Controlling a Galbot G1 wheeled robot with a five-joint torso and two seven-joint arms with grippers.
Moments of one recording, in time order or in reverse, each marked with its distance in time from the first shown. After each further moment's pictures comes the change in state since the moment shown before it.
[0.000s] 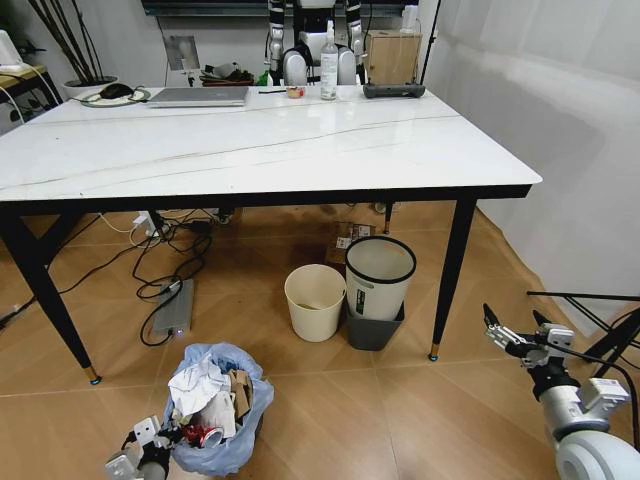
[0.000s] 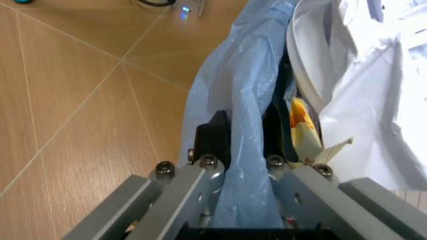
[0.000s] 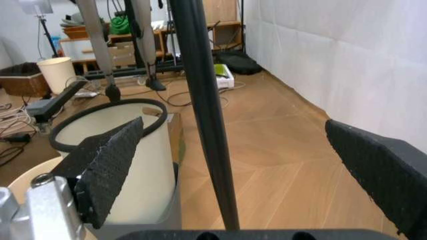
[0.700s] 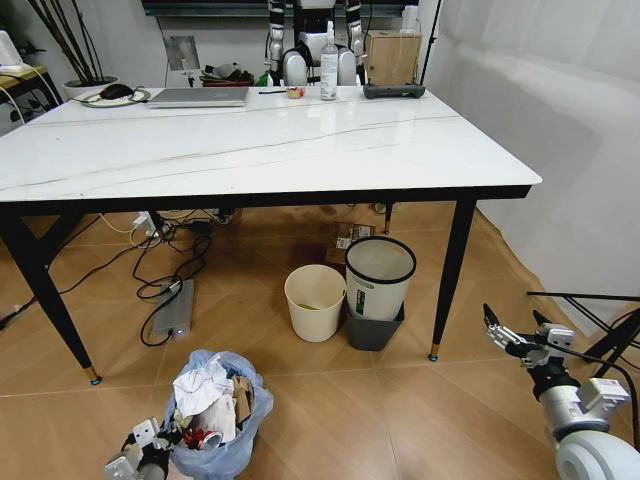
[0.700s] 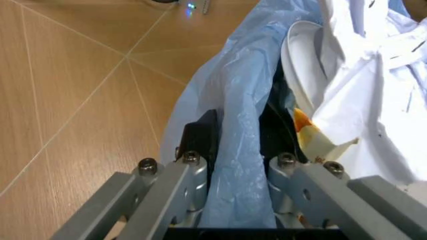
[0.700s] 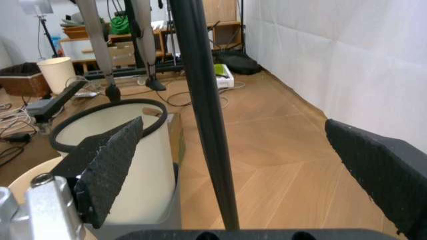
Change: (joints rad) left arm -0.007 -0.001 -0.003 0.024 -0.003 -0.006 0.004; right arm 0.000 0.000 0.000 0.000 0.000 0.000 0.000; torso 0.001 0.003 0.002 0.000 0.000
